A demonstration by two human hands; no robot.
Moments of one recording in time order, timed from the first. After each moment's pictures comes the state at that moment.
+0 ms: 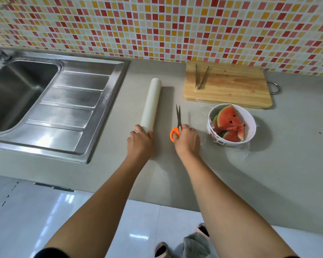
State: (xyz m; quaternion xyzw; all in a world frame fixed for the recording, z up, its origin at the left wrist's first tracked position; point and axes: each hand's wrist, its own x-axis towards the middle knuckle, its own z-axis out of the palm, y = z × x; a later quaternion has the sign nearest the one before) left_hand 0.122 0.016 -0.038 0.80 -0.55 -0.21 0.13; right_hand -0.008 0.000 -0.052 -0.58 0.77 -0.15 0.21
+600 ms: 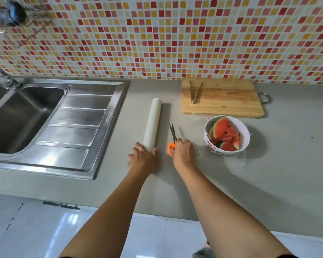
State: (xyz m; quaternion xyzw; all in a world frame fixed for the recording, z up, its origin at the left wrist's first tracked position) left_hand 0.121 0.020 -0.035 0.82 -0.52 -0.26 0.03; right_hand 0.003 0.003 -0.037 -0.61 0.77 -0.09 0.19
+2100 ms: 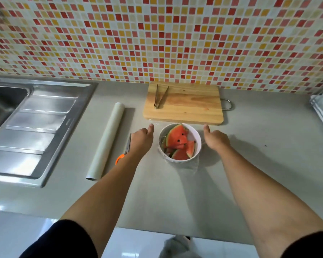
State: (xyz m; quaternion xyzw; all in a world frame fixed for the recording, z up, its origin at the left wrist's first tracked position) left_hand -0.019 -0.048 -0.011 0.74 -0.54 -0.33 0.23; right_hand -0.254 -0.054 -0.014 -0.47 0.83 -0.08 0.27
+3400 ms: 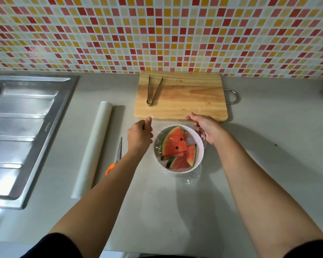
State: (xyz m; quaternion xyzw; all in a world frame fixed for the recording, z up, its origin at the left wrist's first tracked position) left_hand -0.036 -0.095 -0.029 0.72 -0.49 -0.37 0.33; right_hand -0.239 -0.120 -0.020 -0.31 0.69 -0.29 0.59
